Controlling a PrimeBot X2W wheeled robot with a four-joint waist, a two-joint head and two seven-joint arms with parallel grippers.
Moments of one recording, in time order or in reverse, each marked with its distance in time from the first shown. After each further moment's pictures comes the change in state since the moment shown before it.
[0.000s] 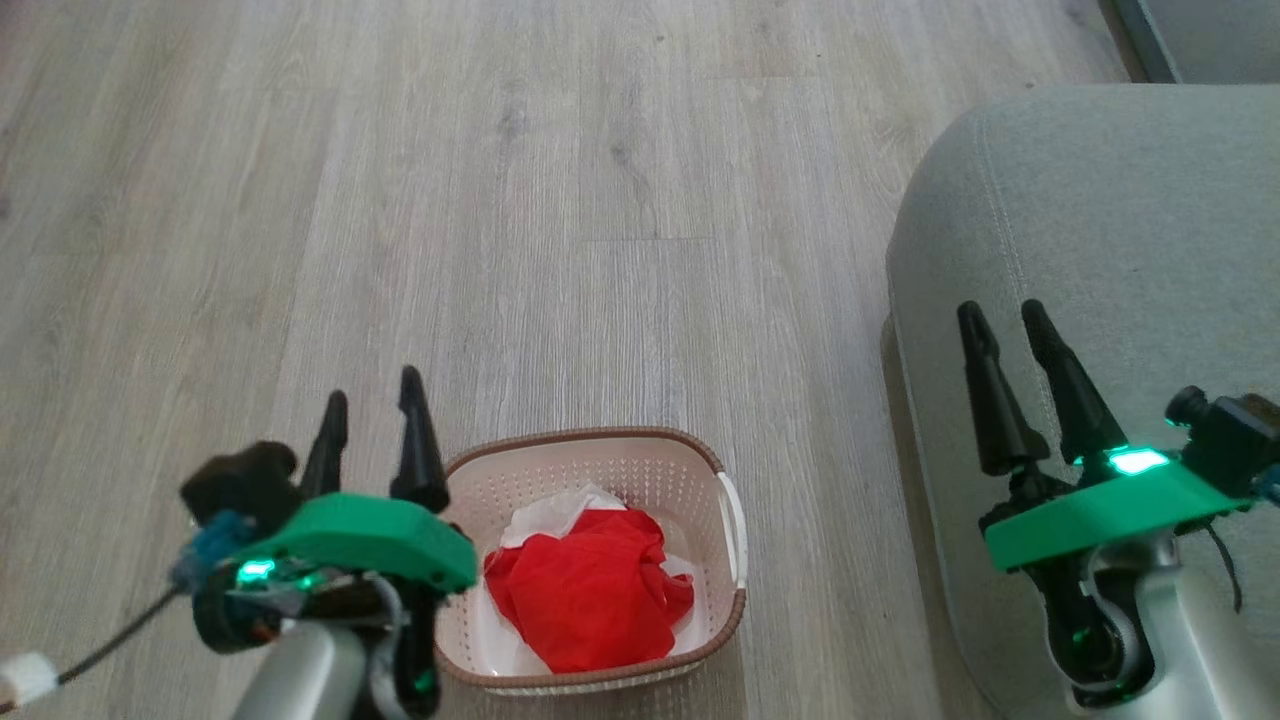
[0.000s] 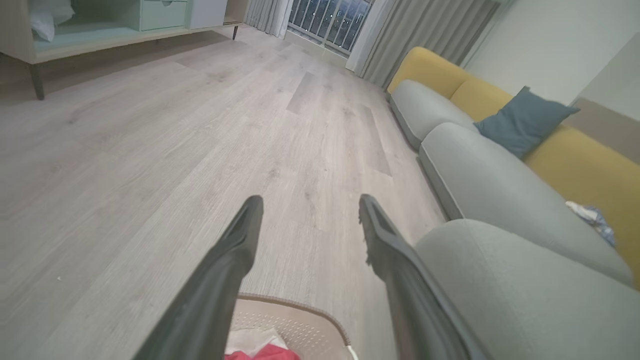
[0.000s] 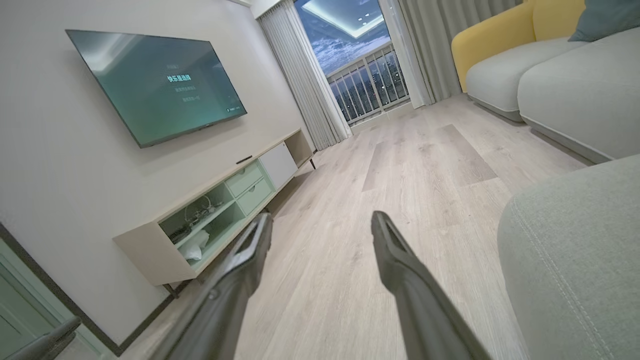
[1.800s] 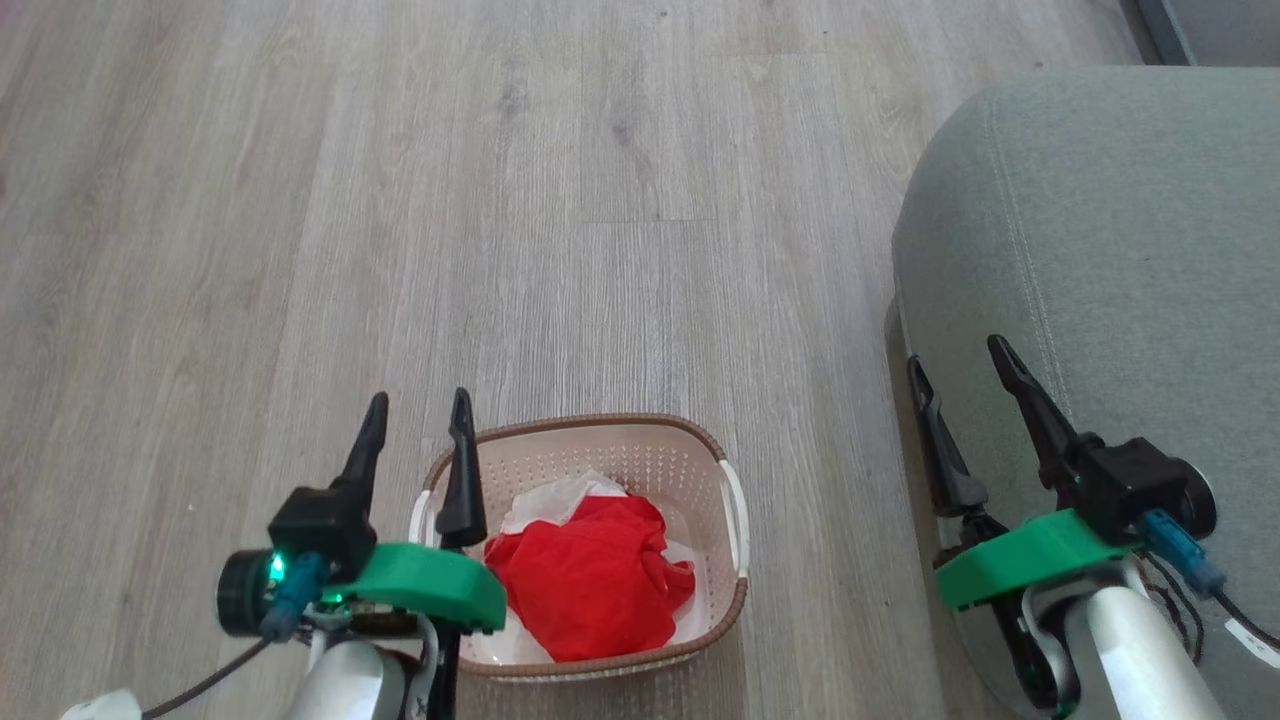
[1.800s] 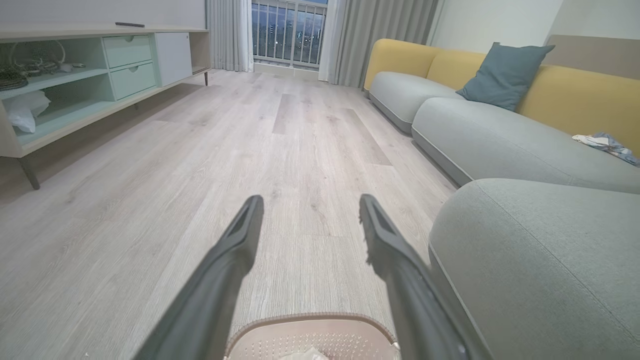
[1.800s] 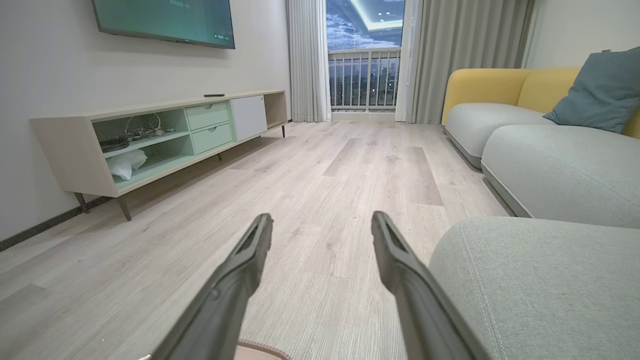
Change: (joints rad) left arm 0.012 -0.080 0.030 0.168 0.324 -0.212 -0.150; right arm 0.000 0.033 0.012 0.147 -0.475 0.000 -0.150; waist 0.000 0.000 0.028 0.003
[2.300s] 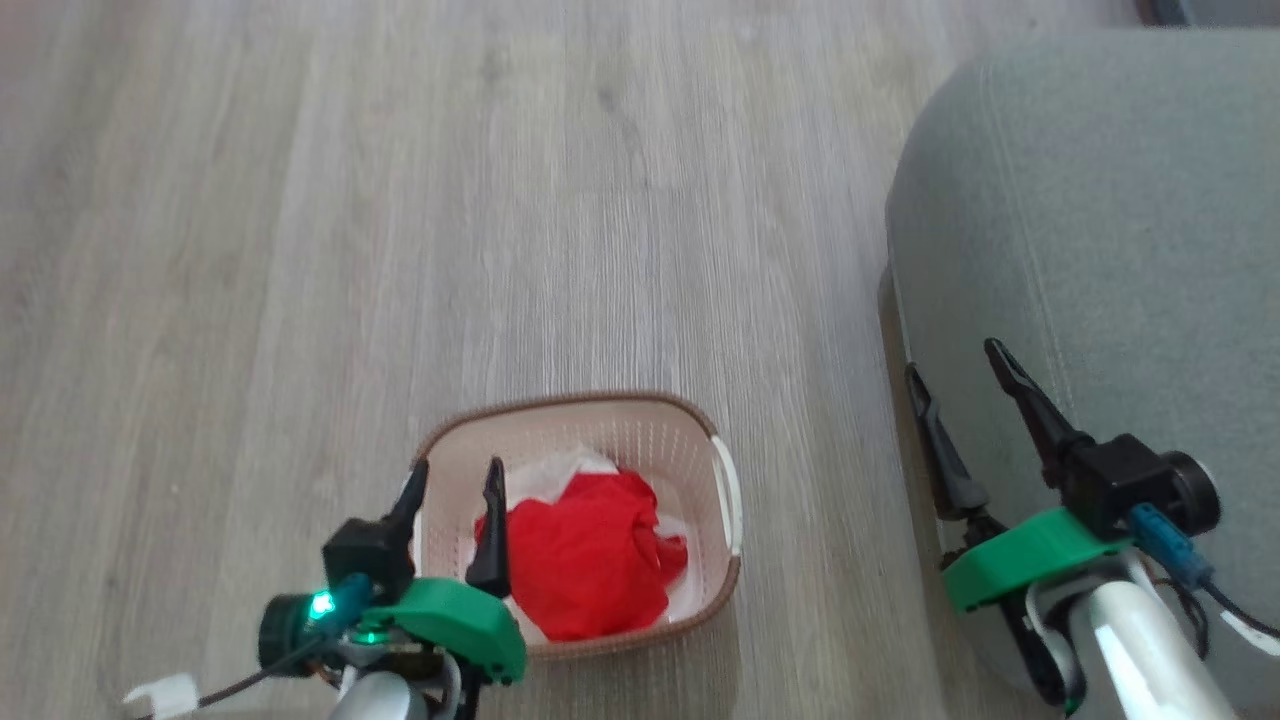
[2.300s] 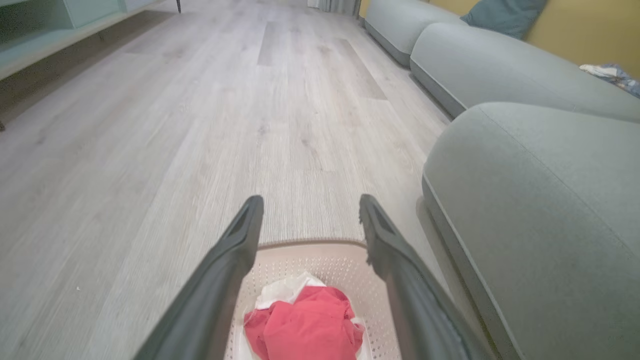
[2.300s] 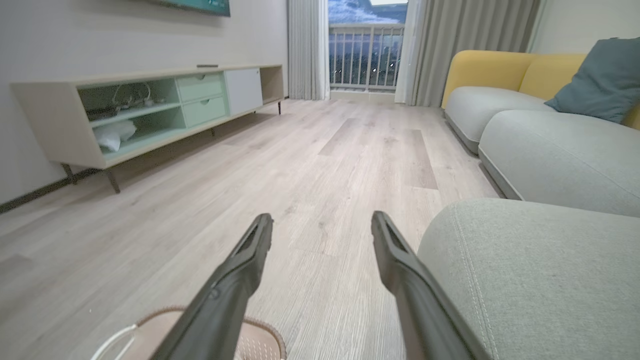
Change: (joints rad) left arm -0.001 0.000 -0.046 0.155 -0.023 -0.026 -0.001; right arm -0.021 -0.020 0.011 0.039 -0.020 0.000 -0.004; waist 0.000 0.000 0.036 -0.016
